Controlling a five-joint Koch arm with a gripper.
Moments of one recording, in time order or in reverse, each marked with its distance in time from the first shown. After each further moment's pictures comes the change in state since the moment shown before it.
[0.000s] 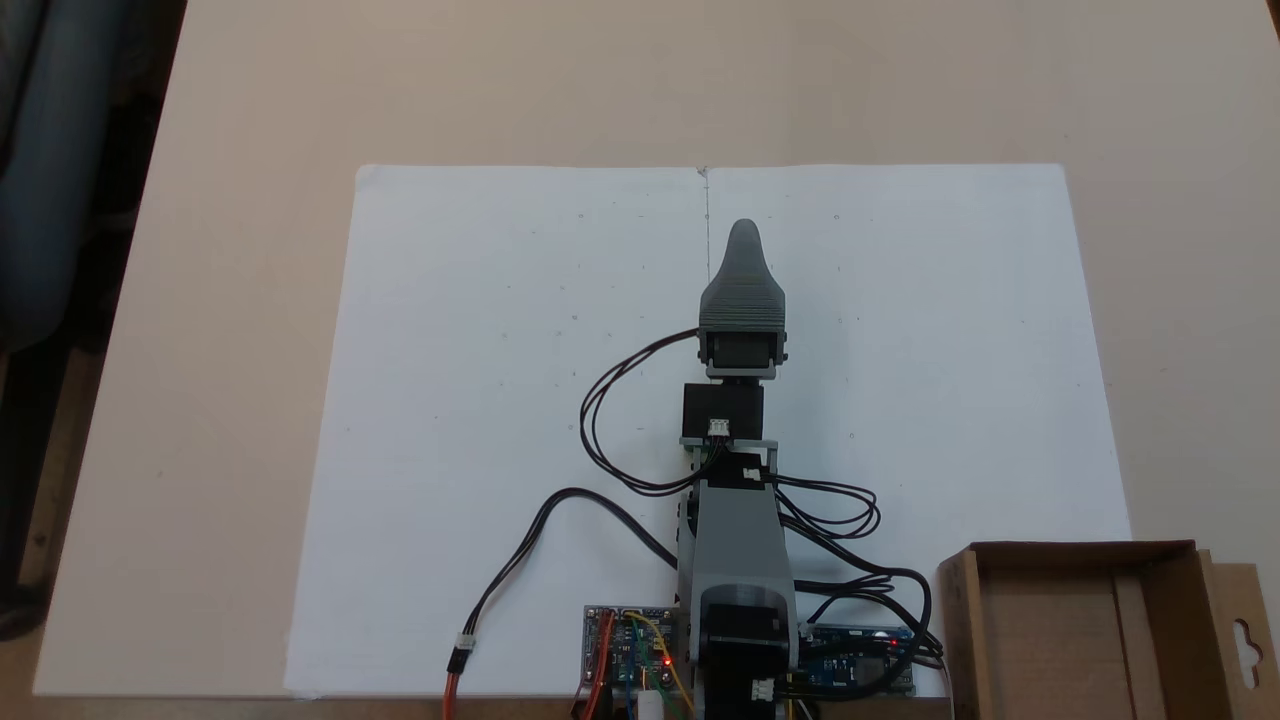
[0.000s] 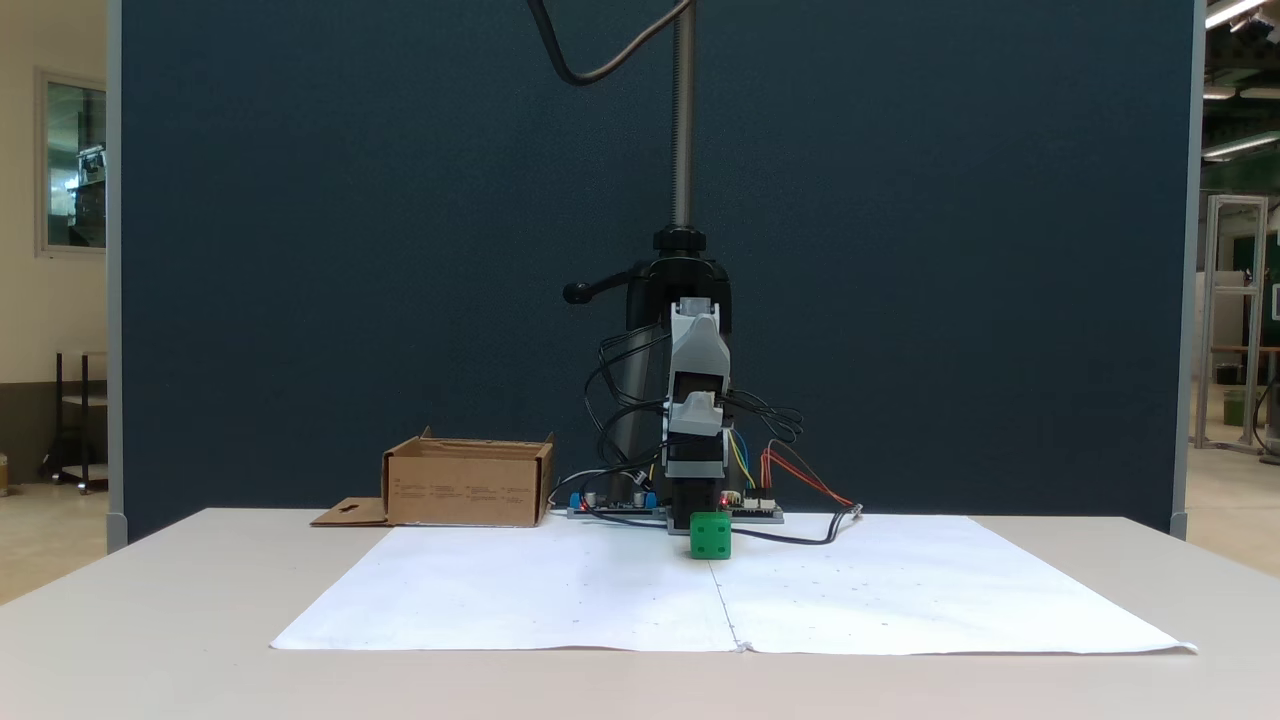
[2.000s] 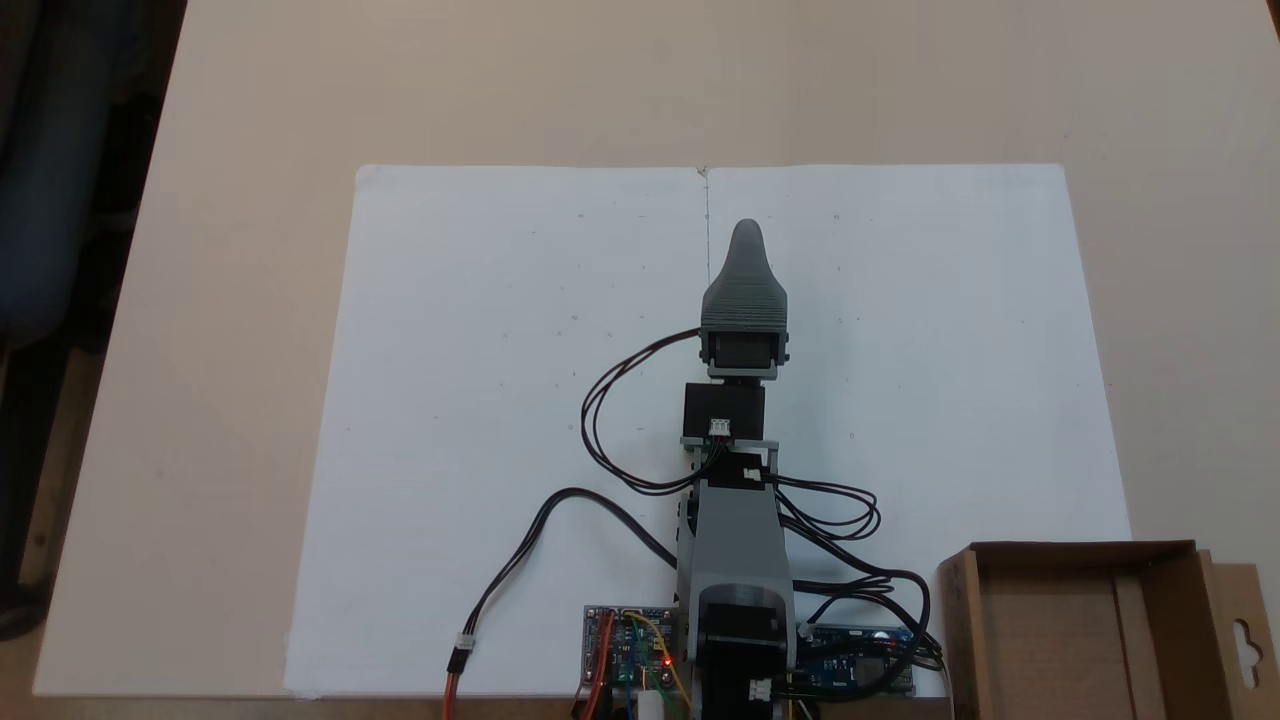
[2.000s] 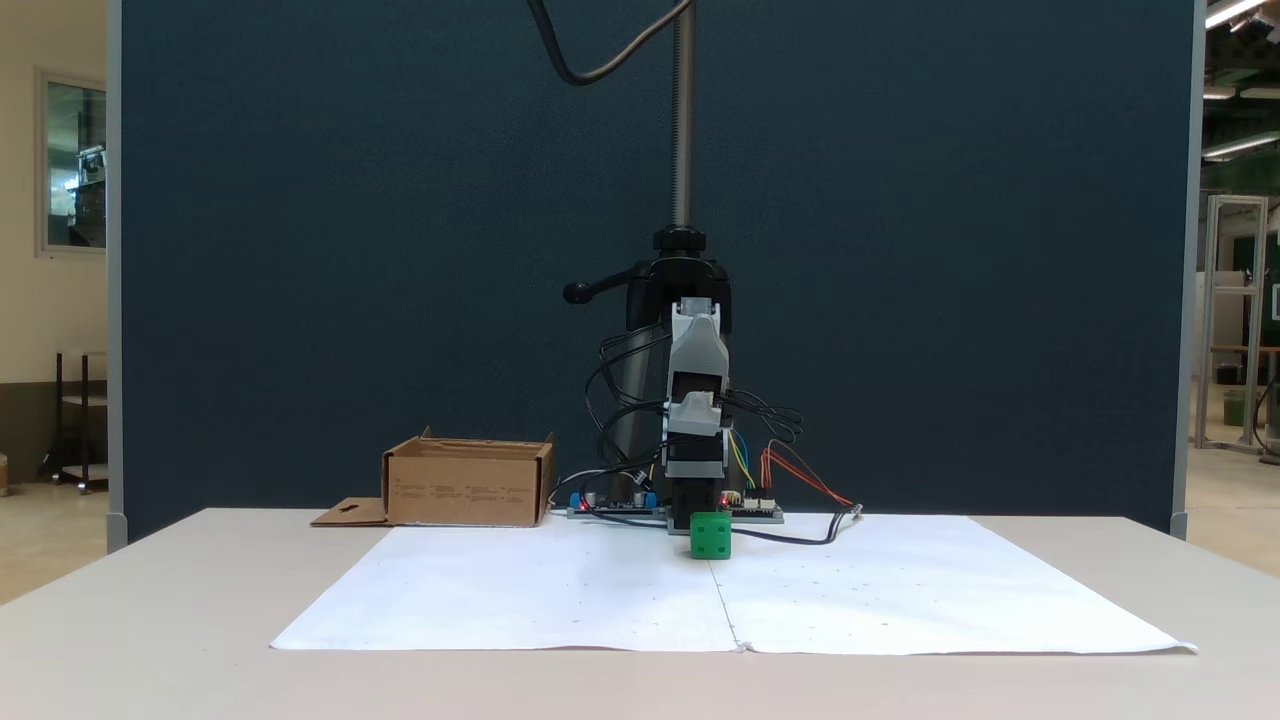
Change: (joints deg) arm 0.6 0.0 0.0 0.0 0.0
